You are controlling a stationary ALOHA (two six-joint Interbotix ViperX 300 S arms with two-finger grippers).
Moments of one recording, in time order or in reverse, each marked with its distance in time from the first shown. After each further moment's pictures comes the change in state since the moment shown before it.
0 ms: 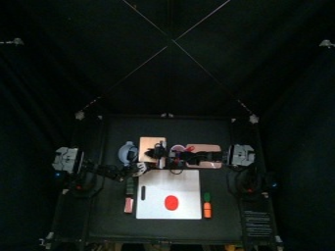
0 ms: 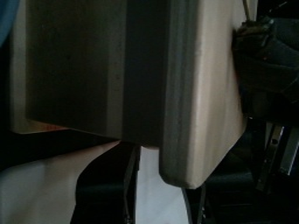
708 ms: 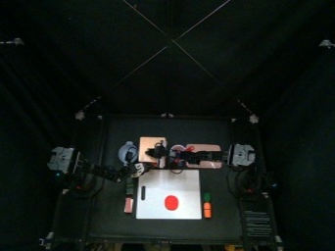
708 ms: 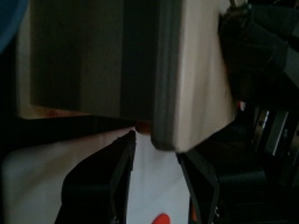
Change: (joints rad) left arm -0.005 -0.032 0.023 -0.002 -0.006 -0.009; right arm -0.008 -0.002 0.003 -0.006 0.000 -0.002
